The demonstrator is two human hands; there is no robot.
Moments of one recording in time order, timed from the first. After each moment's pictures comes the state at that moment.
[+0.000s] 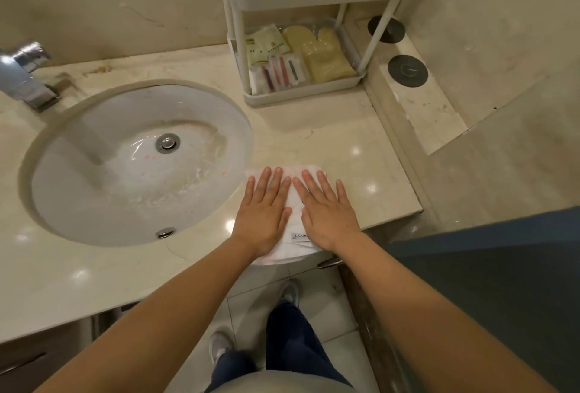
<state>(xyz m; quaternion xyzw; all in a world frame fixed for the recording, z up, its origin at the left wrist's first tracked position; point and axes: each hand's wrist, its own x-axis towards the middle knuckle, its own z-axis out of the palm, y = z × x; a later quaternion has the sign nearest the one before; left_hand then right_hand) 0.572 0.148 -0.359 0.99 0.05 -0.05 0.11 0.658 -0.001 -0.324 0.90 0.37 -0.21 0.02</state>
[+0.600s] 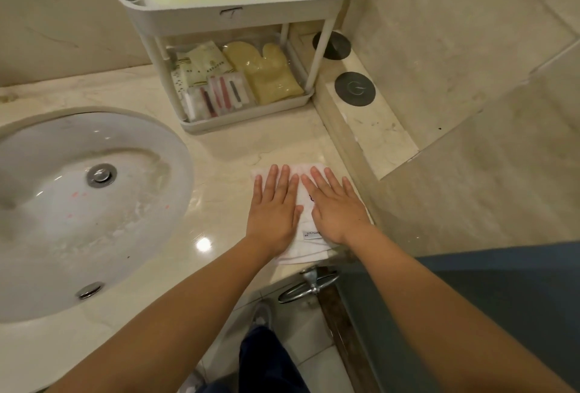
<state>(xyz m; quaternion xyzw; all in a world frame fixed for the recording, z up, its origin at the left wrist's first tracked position) 0.692 0.075 -0.358 0.99 0.05 -0.06 0.12 0.768 -0.064 -0.315 0.92 0.32 -0.23 0.05</state>
